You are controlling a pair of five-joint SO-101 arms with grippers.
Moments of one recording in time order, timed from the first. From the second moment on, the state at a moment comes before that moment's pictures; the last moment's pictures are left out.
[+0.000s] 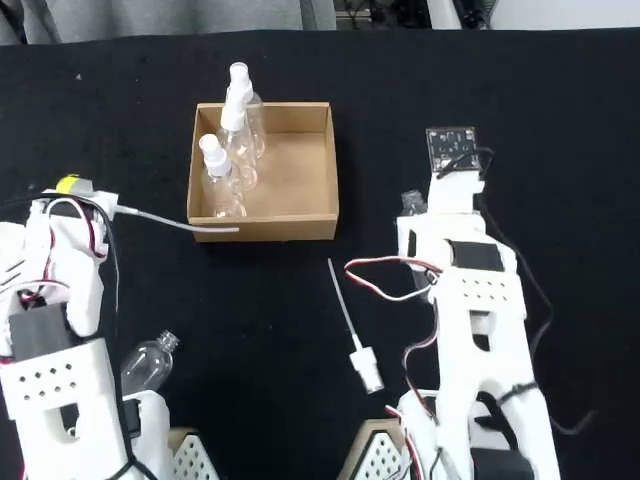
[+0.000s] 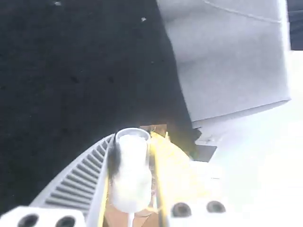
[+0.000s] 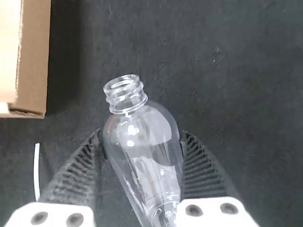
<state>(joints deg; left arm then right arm) -20.7 -61.7 45.5 52.3 61.0 4.0 -34.0 53.0 45.1 7.8</state>
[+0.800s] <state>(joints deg) -20.6 -62.7 40.9 47.2 61.4 -0.8 -49.1 60.1 45.8 7.9</state>
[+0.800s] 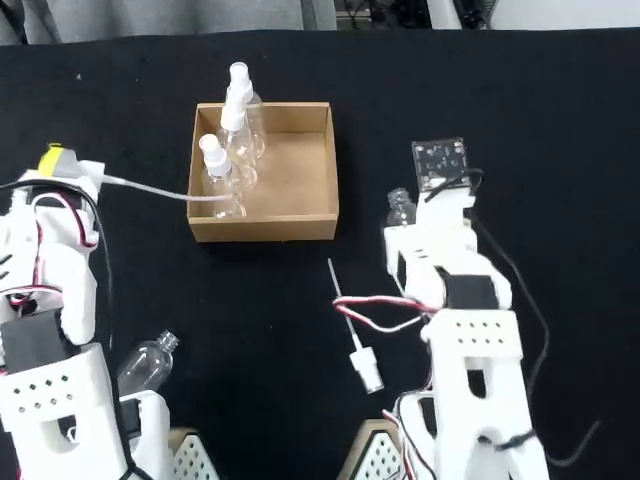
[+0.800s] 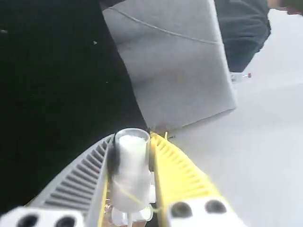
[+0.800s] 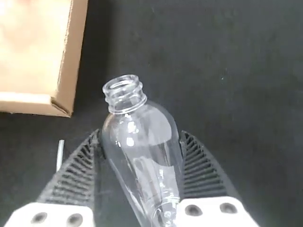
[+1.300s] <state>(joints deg) -16.4 -76.7 43.4 47.2 61.5 -7.6 -62.9 66.4 45.8 10.1</state>
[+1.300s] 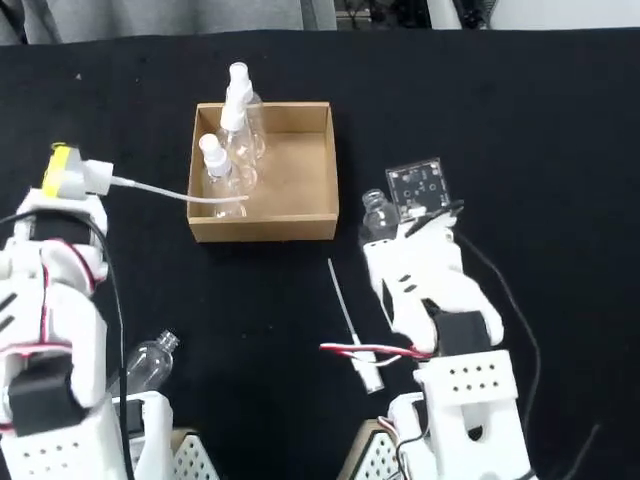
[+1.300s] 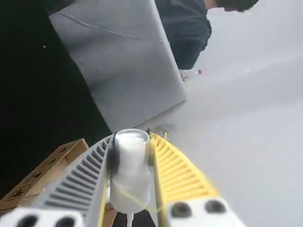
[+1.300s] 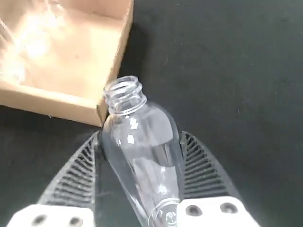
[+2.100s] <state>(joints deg) -16.3 -91.5 54.2 47.2 62.9 -11.4 -78.3 74.3 46.2 13.5</state>
